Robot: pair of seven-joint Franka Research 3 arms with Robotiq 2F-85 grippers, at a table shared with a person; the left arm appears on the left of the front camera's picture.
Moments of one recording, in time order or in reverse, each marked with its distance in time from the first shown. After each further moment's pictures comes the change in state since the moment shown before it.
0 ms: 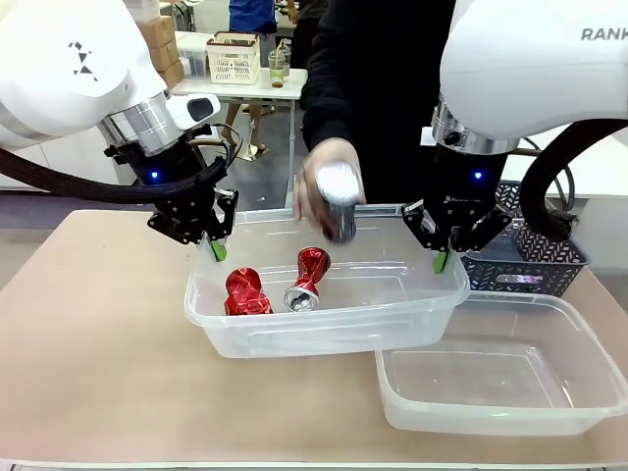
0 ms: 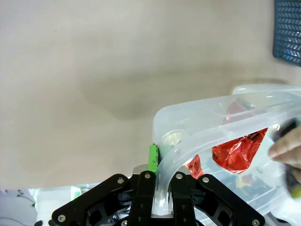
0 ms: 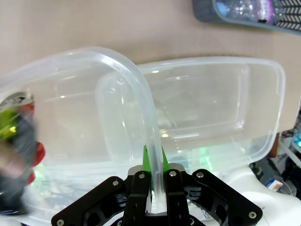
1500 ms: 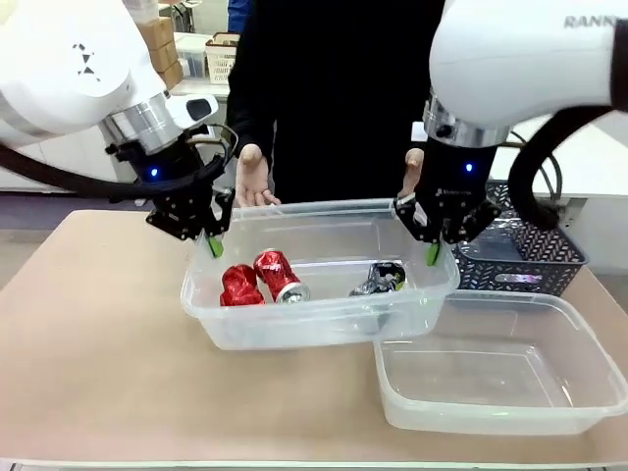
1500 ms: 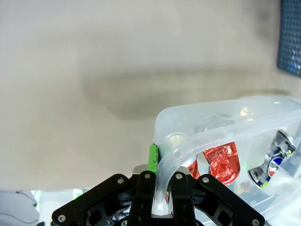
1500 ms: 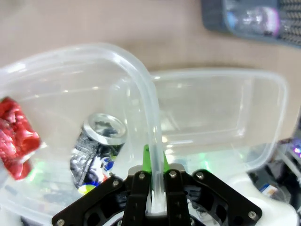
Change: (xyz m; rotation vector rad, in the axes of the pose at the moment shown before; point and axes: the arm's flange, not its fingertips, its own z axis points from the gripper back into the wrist) left arm 0.026 0.011 0.001 0.024 -0.007 0.040; right arm 0.028 0.017 0.006 0.007 0.012 0.059
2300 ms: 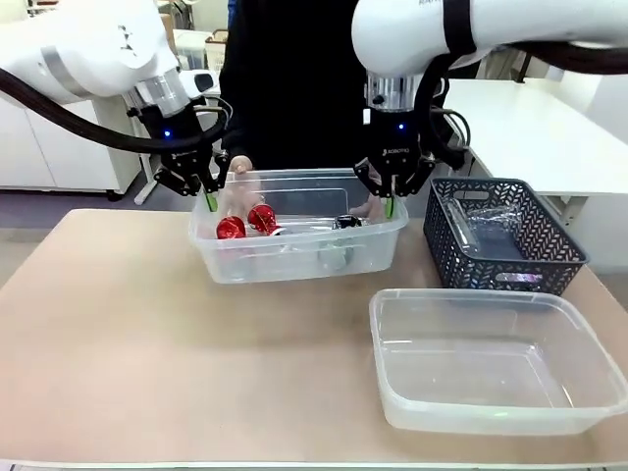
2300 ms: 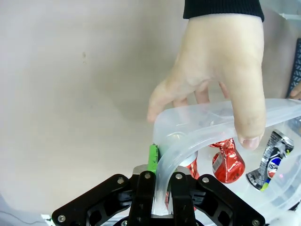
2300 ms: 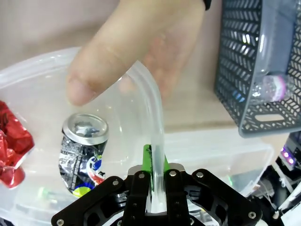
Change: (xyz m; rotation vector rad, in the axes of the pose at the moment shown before) left arm 0.110 0.022 0.000 0.057 -0.037 0.051; right arm 0.154 0.038 -0.024 -0.062 0.104 0.034
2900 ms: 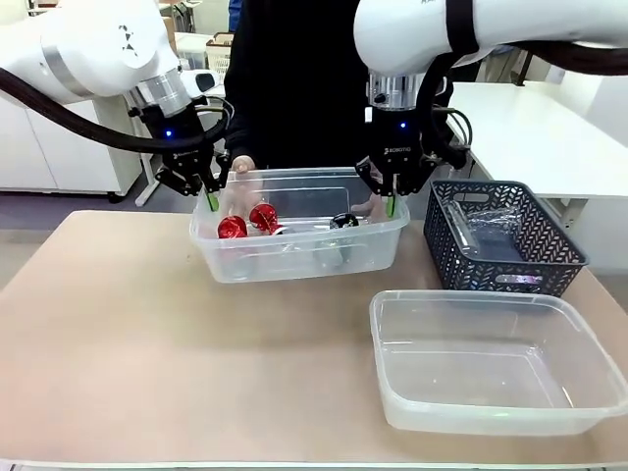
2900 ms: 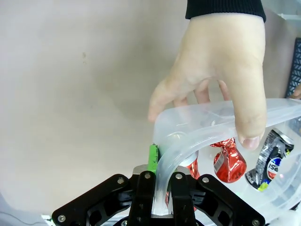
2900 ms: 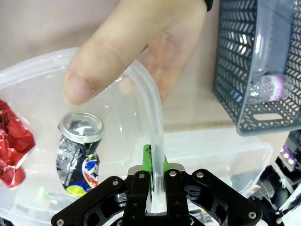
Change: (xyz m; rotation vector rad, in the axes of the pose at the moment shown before) left arm -0.001 -0.001 0.003 0.000 -0.005 -0.003; right arm -0.002 -0.001 0.005 0.001 -0.009 -0.002
